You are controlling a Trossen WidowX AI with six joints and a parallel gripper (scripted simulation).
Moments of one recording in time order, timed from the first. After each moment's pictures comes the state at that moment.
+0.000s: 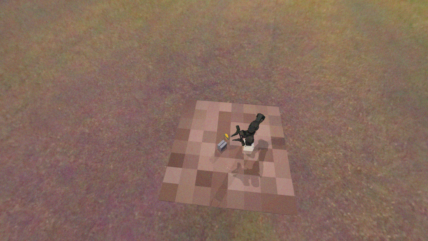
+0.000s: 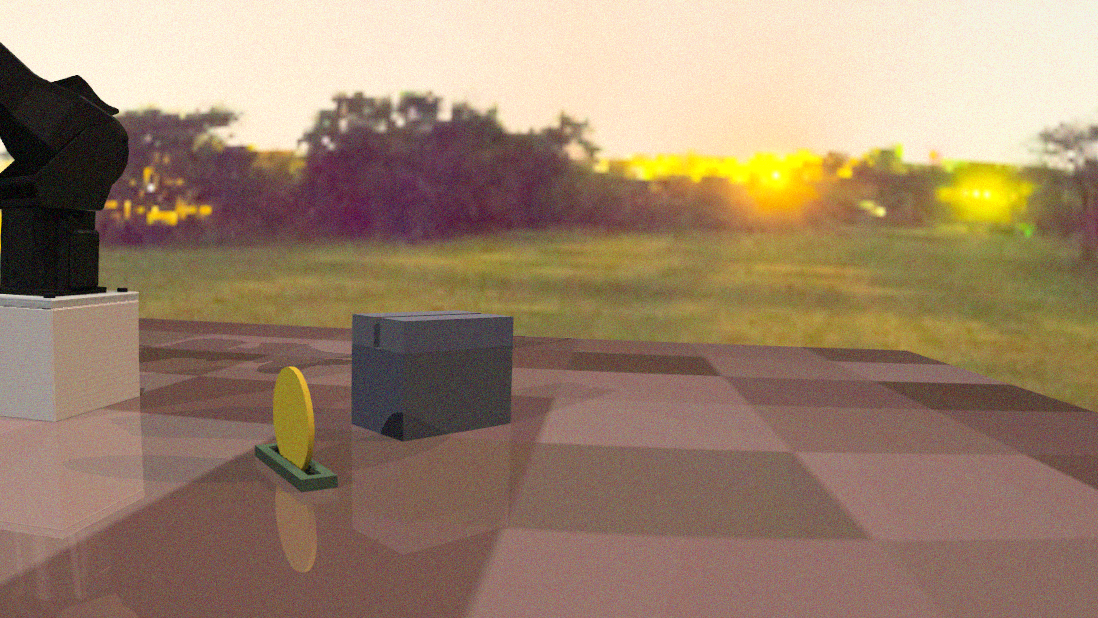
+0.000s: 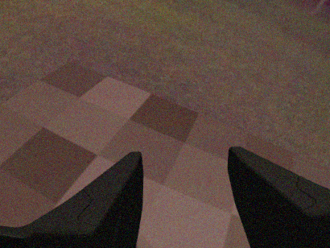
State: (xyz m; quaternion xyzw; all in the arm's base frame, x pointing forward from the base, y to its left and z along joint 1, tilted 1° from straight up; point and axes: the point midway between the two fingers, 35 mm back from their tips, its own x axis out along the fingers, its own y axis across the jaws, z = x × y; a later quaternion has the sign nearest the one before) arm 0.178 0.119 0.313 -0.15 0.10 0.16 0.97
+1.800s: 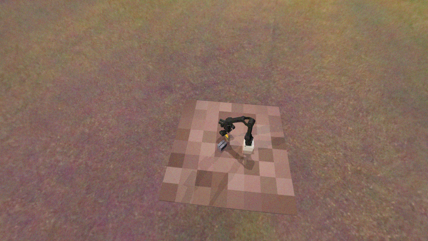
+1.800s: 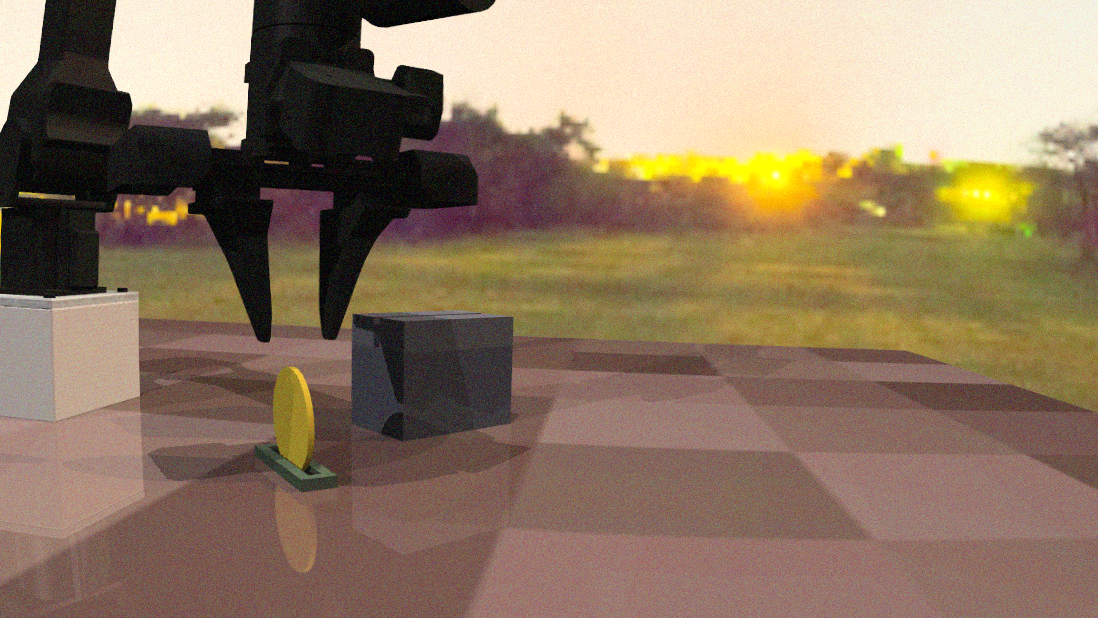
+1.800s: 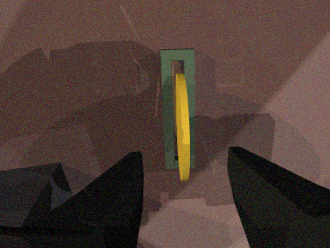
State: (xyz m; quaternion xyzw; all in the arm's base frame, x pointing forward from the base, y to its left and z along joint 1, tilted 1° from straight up) arm 0.248 -0.107 0.033 0.29 0.63 -0.29 0.67
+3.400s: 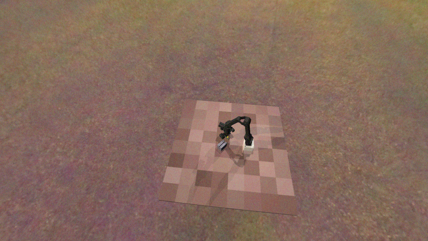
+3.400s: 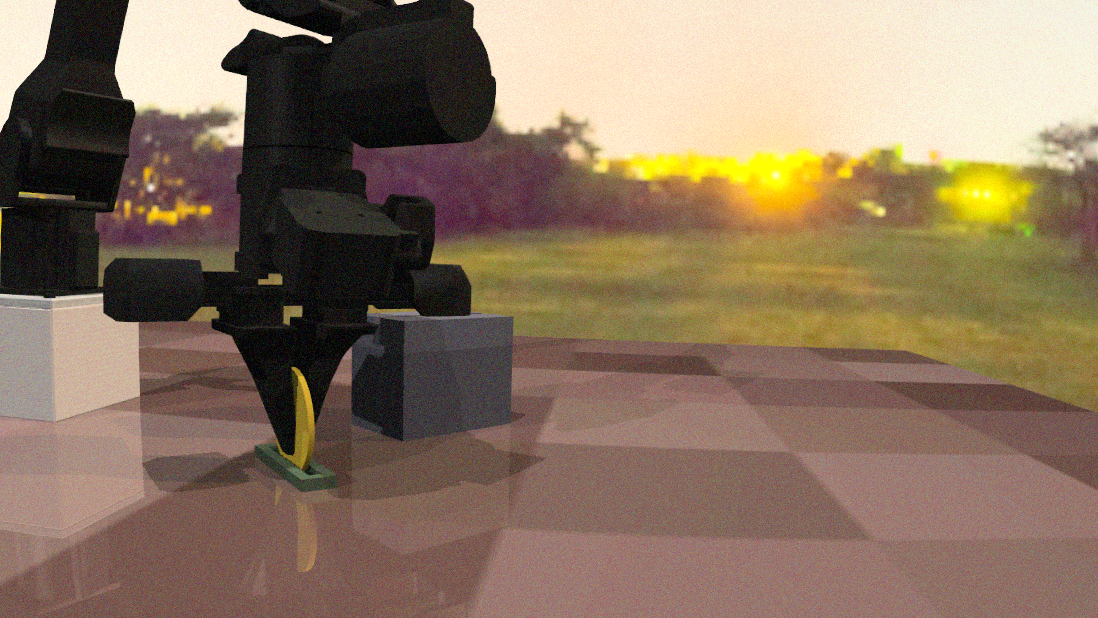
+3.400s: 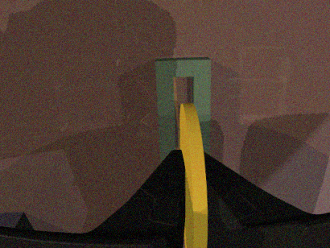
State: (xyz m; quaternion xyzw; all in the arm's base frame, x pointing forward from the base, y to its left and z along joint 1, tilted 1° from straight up) arm 0.248 -0.106 -0.028 0.29 0.63 -0.29 0.66
